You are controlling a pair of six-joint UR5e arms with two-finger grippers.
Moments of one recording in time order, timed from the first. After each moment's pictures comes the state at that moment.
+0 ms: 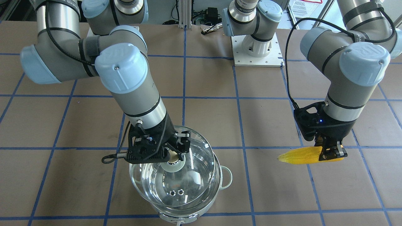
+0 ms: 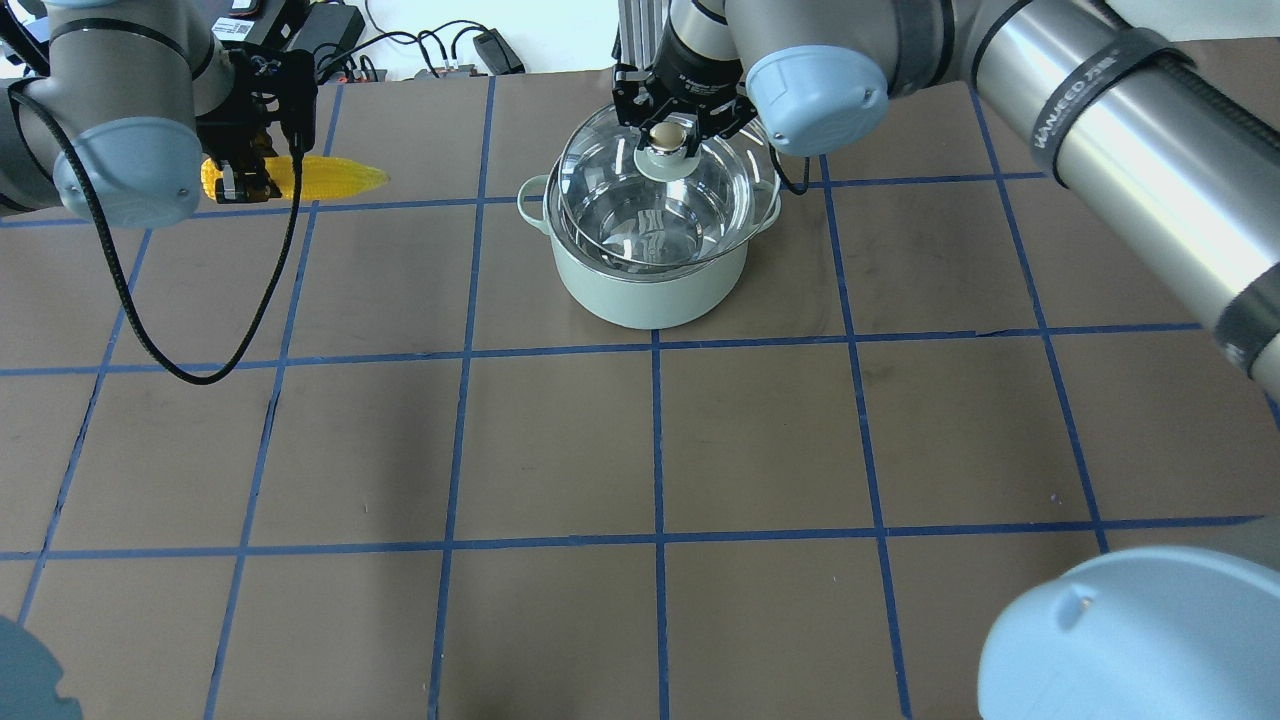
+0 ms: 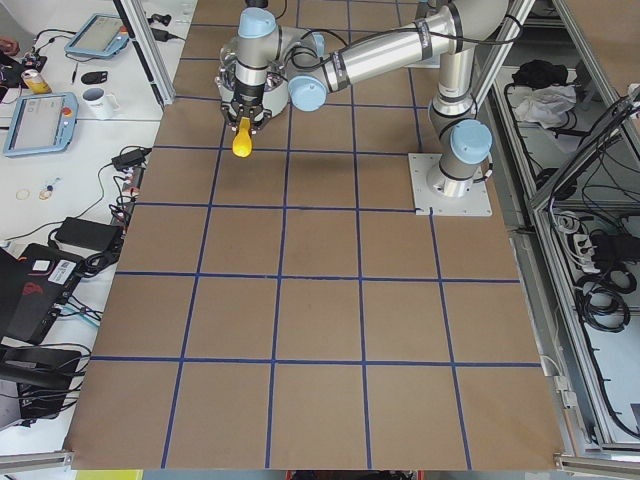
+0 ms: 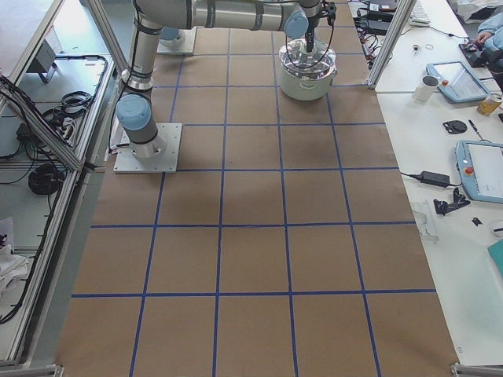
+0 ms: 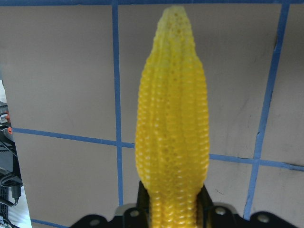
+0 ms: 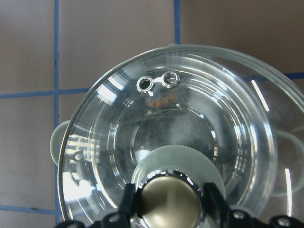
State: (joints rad) left arm -1.40 -1.83 -1.62 -1.00 1.71 1.70; right arm 1.80 -1.13 1.32 -2.02 -1.39 0.29
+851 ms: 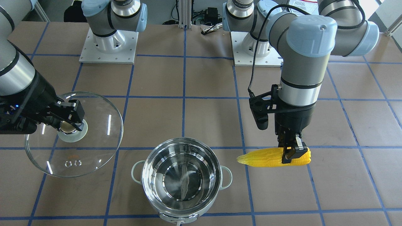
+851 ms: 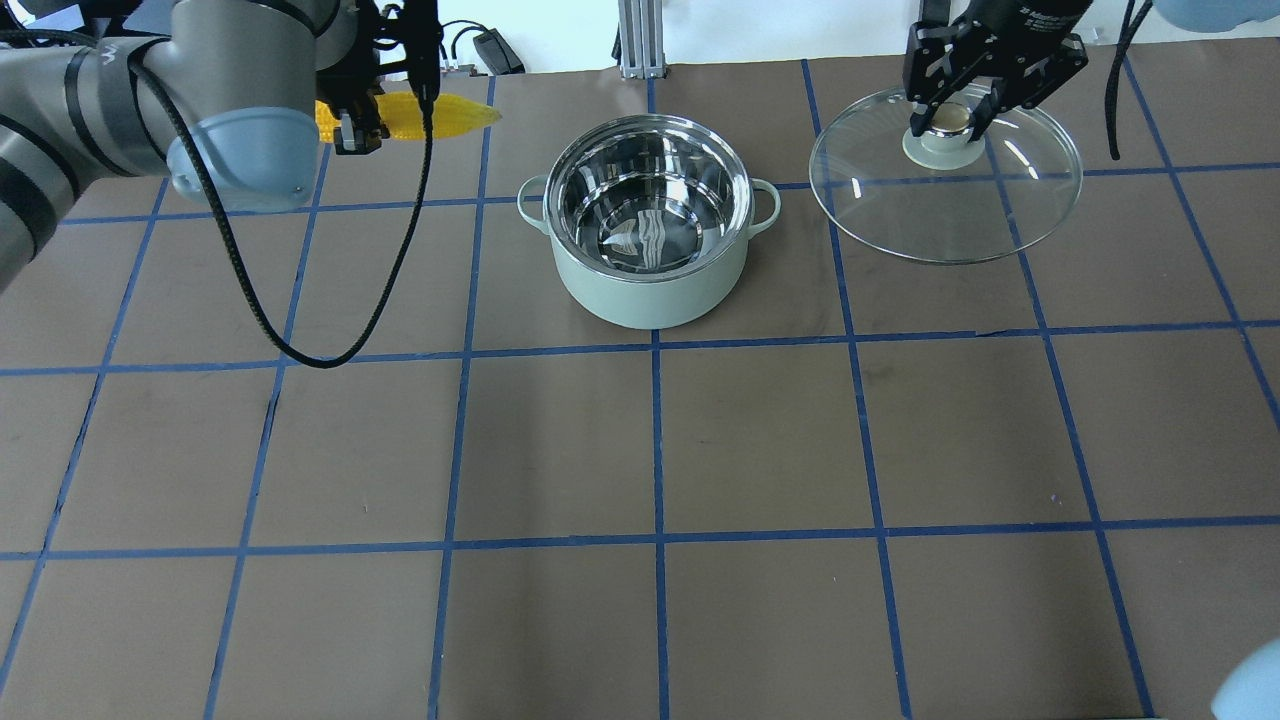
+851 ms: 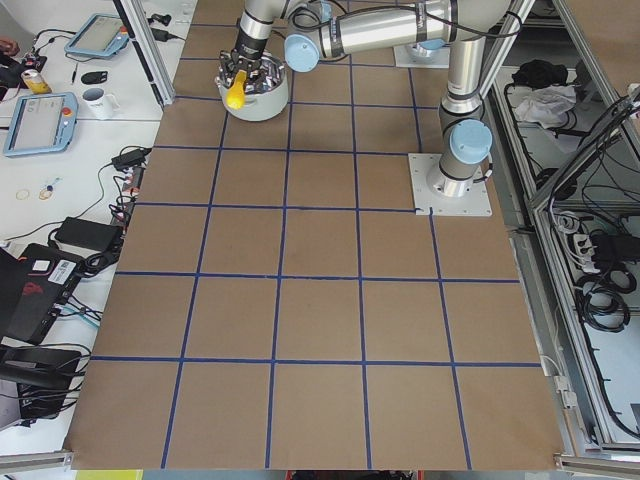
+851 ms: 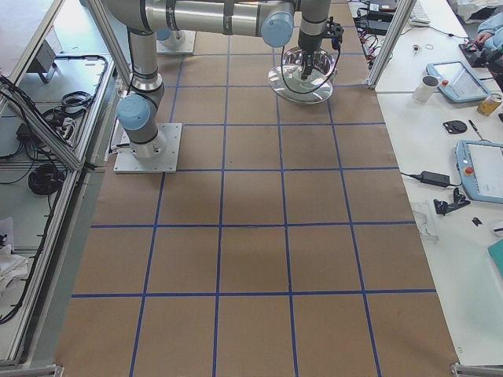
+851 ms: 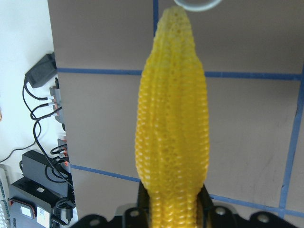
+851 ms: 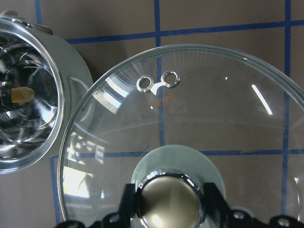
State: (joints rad) left arm -1.60 -1.82 -1.55 -0.93 1.72 1.53; right arm 1.46 -1.34 1.36 -1.62 -1.45 -0.07
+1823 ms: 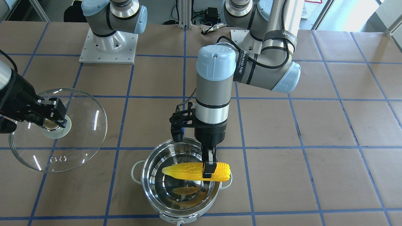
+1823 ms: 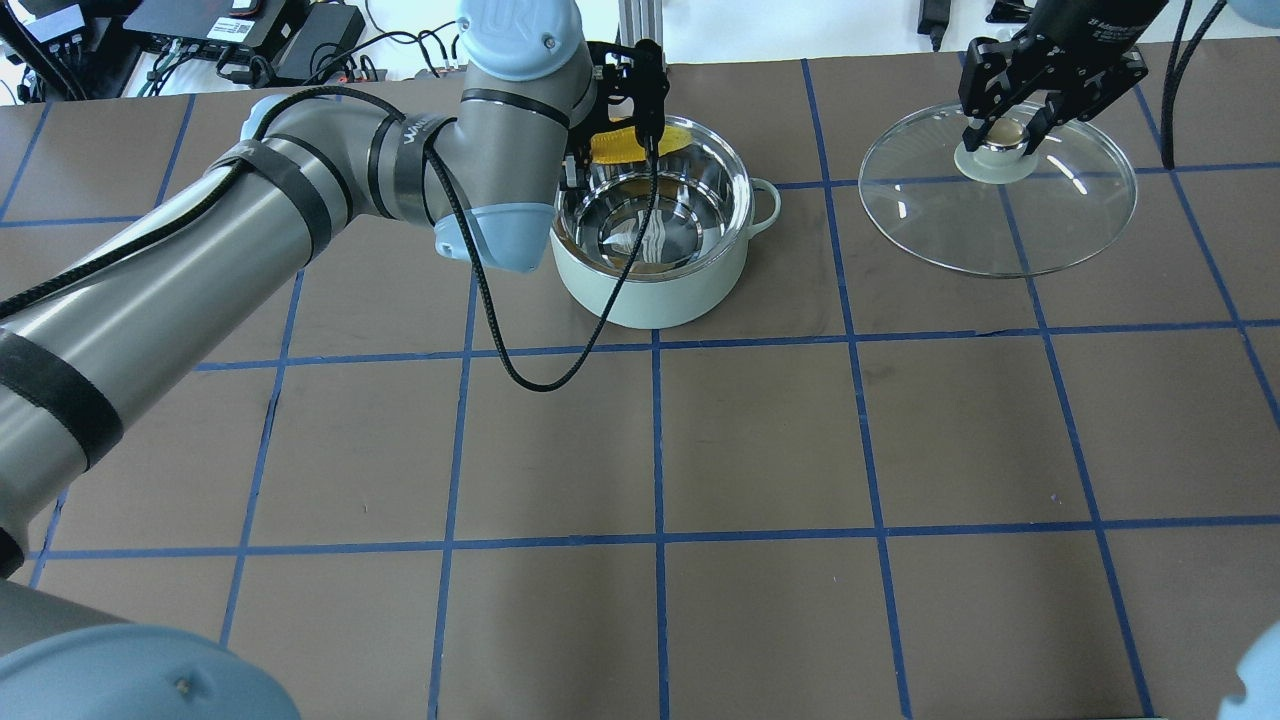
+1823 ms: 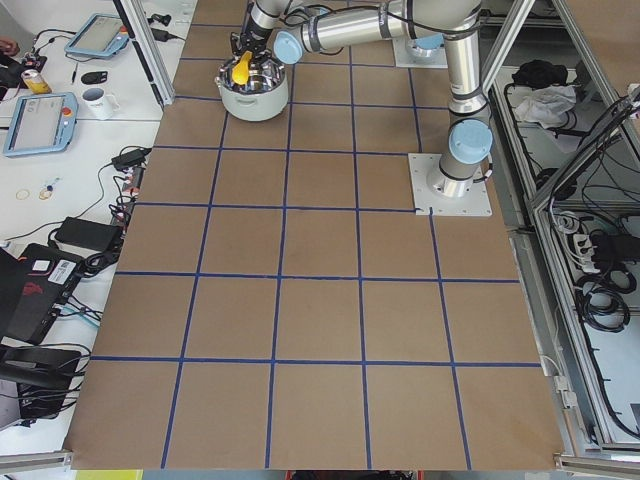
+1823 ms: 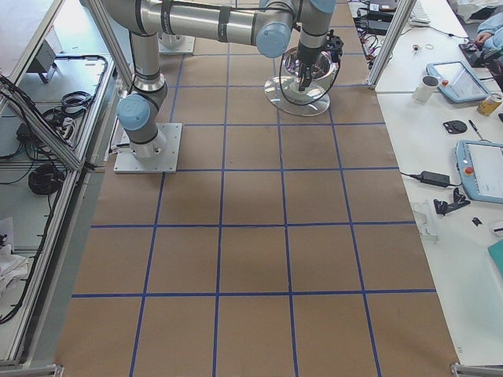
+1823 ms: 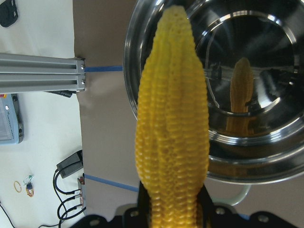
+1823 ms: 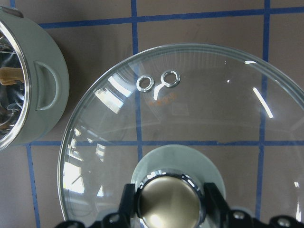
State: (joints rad) left arm -1.86 -2.01 -1.52 -0.70 1.70 1.31; right arm 1.38 -1.35 1.38 -1.58 -1.46 -0.17
